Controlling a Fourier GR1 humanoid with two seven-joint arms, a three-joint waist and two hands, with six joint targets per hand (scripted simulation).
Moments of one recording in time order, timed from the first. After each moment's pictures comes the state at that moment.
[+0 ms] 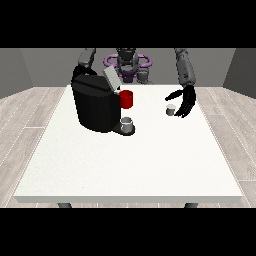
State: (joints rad) left arm -0.54 0.47 0.10 -0.66 -0.35 -0.09 -0.24; right arm -0.19 -0.02 0.00 -1.49 0.04 -0.16 -0.02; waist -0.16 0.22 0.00
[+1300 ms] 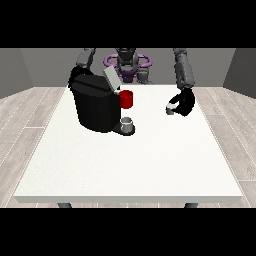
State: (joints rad) left arm -0.66 0.49 0.06 -0.51 -0.57 0.12 -0.37; right arm -0.21 -0.03 -0.02 -1.48 -0.01 -0.15 -0.03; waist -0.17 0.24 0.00
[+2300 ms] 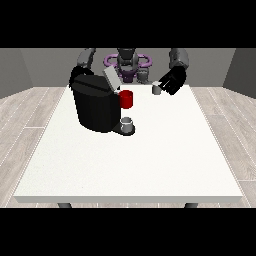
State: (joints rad) left arm -0.89 0.46 0.04 -0.63 -0.58 -0.10 -0.29; right arm -0.24 -0.02 -0.04 -1.32 -0.02 -0.13 -0.06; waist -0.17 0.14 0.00
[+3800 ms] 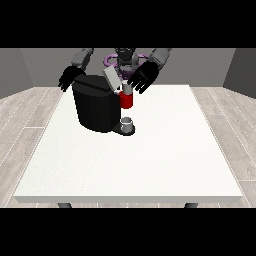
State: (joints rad) left arm -1.16 0.44 0.10 -0.63 -0.62 -0.11 -0.11; right arm -0.35 -0.04 -0.04 -1.37 -0.01 -0.17 -0.04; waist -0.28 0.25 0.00
